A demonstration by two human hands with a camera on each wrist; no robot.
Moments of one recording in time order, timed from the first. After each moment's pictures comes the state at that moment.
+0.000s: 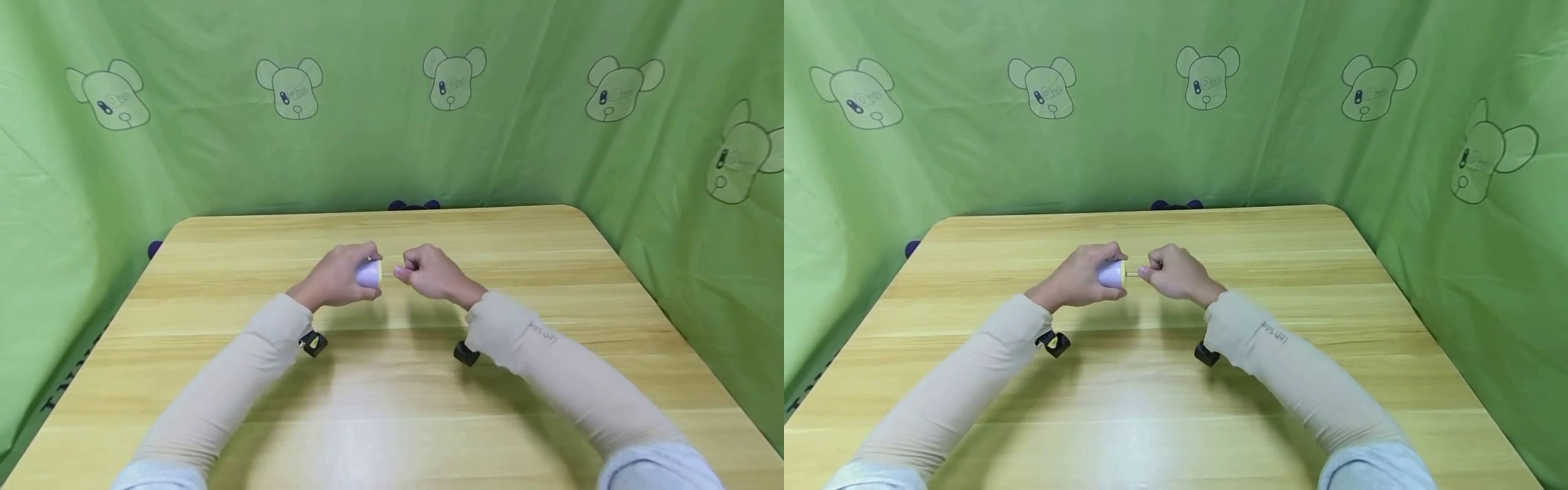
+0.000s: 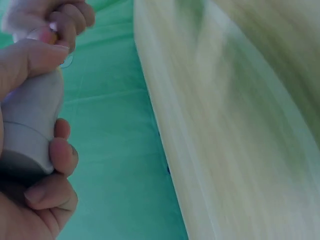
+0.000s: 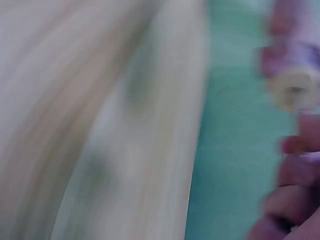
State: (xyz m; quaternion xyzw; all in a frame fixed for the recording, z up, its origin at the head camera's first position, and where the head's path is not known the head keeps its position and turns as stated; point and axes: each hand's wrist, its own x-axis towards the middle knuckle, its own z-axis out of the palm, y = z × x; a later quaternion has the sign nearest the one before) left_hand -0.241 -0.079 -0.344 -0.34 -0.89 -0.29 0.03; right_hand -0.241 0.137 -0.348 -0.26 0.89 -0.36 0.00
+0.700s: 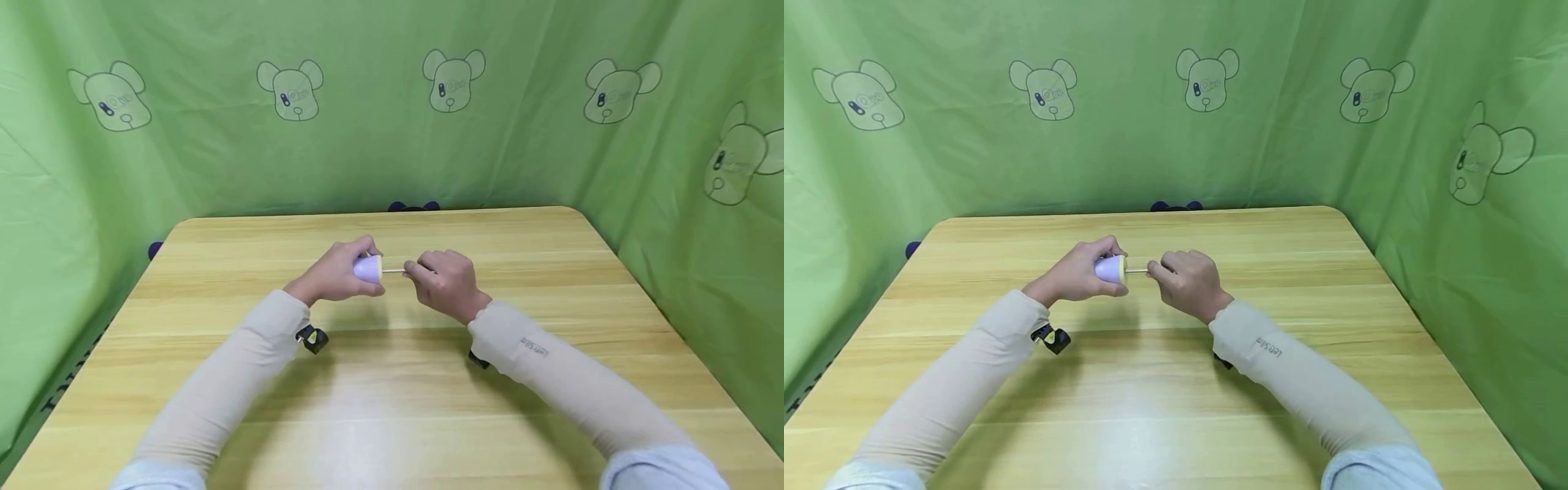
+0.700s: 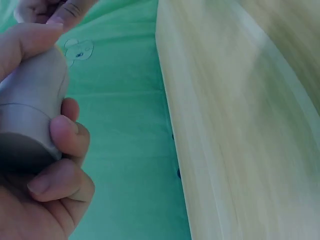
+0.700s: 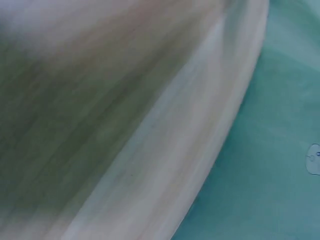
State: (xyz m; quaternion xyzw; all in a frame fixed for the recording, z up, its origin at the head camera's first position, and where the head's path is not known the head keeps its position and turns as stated) left_hand -0.243 -0.080 -0.337 -0.31 -0.88 -0.37 -0.04; right_hand -0.252 0.149 -0.381 -0.46 0.71 -0.12 -0.52
